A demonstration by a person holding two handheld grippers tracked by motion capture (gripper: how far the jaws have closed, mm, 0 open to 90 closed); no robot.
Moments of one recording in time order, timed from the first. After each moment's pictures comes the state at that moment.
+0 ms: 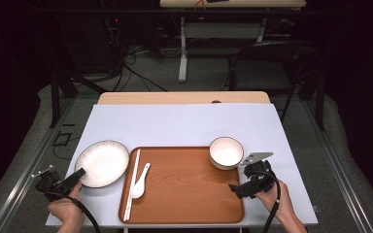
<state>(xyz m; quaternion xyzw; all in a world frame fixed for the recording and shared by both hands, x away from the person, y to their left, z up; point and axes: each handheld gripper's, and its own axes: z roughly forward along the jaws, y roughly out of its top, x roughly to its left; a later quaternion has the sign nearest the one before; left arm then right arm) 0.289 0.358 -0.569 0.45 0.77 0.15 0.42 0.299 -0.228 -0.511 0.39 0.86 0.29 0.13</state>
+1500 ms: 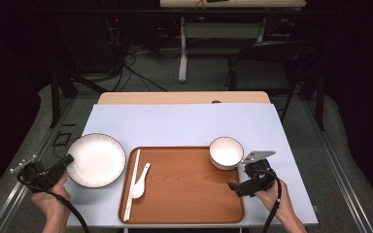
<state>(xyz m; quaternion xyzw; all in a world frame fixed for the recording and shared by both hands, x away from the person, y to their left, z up) 0.288 0.374 -0.513 0.49 0.69 0.20 0.50 0.299 -0.228 -0.505 0.39 0.85 0.32 0.13</state>
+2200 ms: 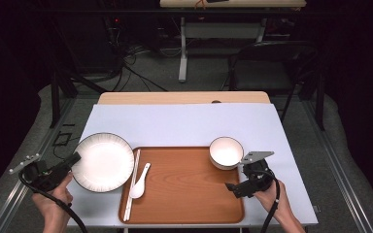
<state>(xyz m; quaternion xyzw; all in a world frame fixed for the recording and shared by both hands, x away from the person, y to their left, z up) 0.275 0.349 -0.487 0.54 0.63 0.18 0.53 0.298 -0.222 -0.503 0.38 0.85 0.33 0.13</state>
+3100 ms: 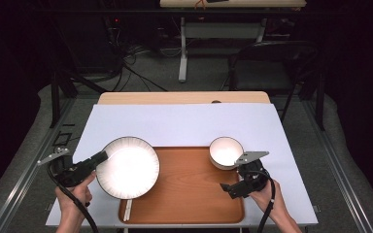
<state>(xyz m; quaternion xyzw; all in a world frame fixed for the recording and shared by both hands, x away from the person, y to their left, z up) 0.289 0.294 -0.481 0.61 0.57 0.09 0.55 0.297 -0.209 -0.500 0.37 0.86 0.34 0.12</state>
